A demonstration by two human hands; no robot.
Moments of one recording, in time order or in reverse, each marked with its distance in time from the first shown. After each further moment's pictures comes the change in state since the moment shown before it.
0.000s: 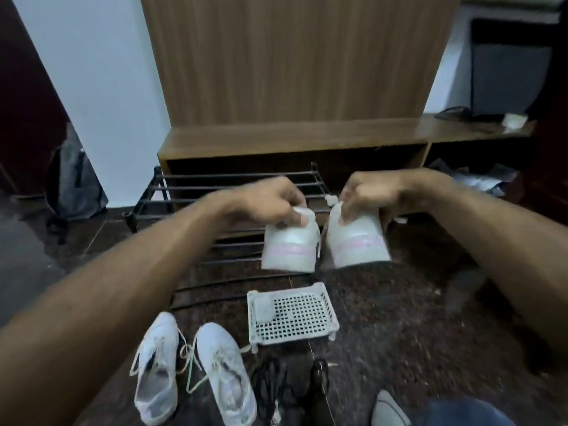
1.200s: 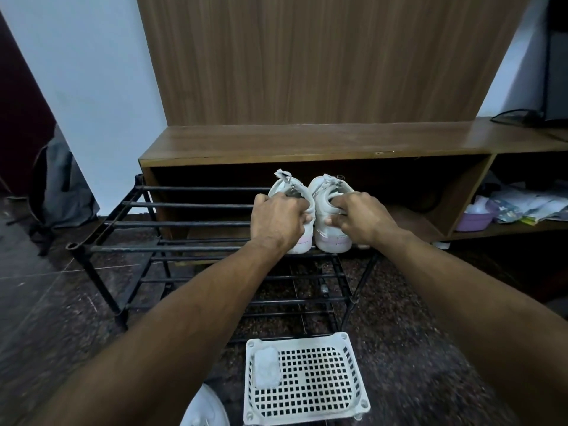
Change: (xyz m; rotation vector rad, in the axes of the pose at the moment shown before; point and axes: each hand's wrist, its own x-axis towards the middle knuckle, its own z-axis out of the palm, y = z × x) left_hand 0.199 -0.163 0.030 0.571 0.744 -0.178; right_hand 0.258 0.087 0.018 -0.369 0.546 -0.192
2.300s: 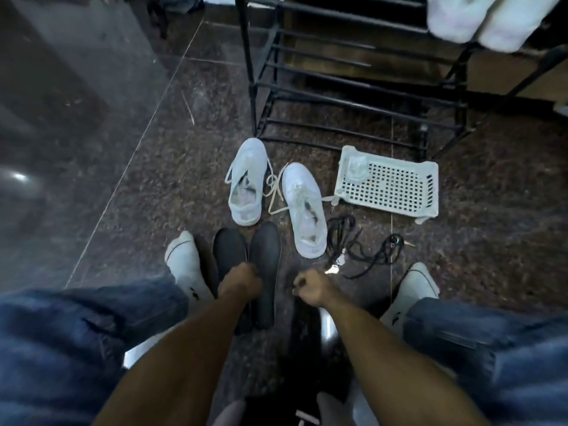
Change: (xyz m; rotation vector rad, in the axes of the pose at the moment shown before) left_hand -0.546 -0.080 -0.002 -0.309 -1.030 -1.035; right_hand -0.401 -0.207 0.288 0.348 -1.103 0.174
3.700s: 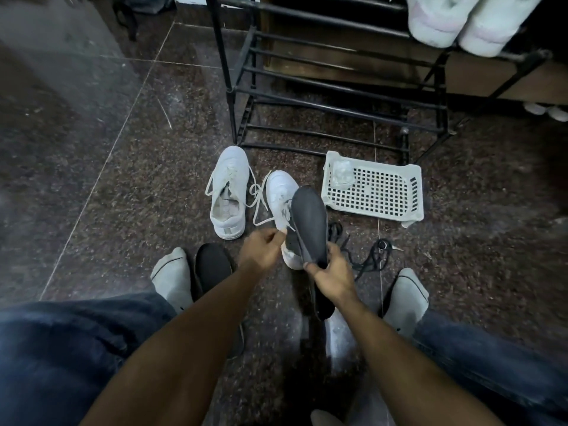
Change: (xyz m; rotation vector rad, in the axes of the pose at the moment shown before) left_hand 0.043 0.087 -0.027 -0.518 0.232 0.289; right_hand -0.007 0.015 -0.050 0.504 0.561 0.045
